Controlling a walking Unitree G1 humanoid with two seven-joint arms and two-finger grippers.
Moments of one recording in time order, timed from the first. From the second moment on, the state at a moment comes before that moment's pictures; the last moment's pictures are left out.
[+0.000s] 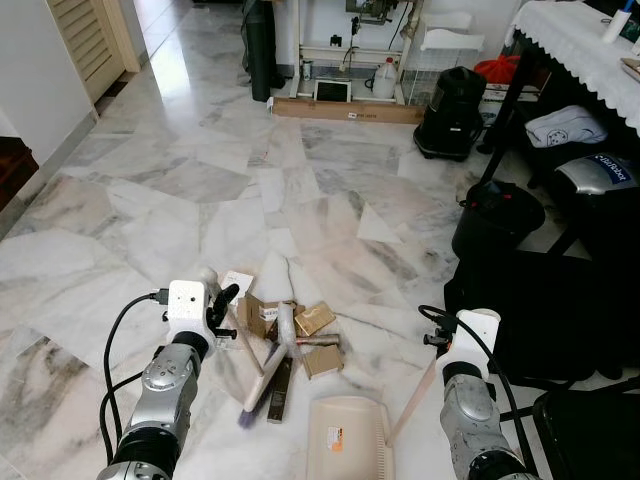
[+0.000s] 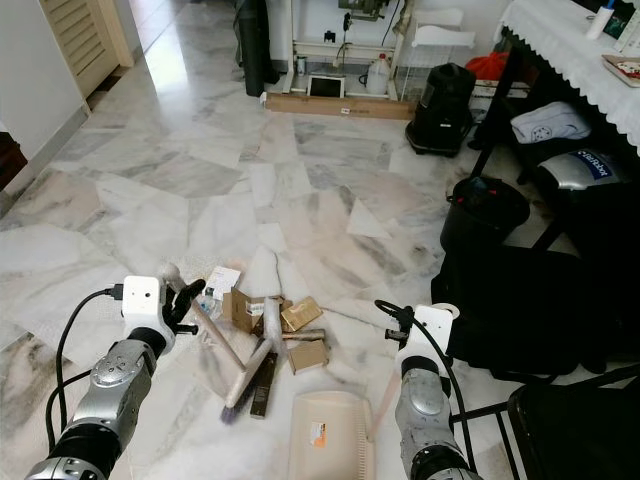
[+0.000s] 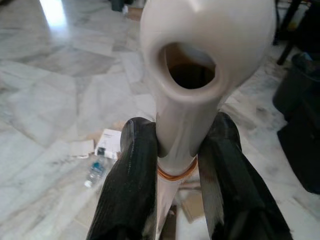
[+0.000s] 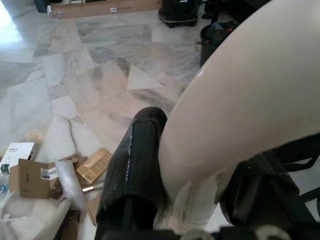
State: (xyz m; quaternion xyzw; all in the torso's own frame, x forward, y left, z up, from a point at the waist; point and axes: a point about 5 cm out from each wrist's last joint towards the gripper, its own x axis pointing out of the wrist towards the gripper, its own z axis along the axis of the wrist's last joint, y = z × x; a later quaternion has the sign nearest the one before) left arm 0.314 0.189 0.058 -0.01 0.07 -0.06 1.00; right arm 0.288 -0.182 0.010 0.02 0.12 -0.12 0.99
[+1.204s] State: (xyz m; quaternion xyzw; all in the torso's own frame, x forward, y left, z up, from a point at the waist) left arm 0.318 0.226 0.065 -0.11 0.29 -0.07 0.95; right arm 0.293 -0.180 0.012 0.01 0.13 -0.12 0.98
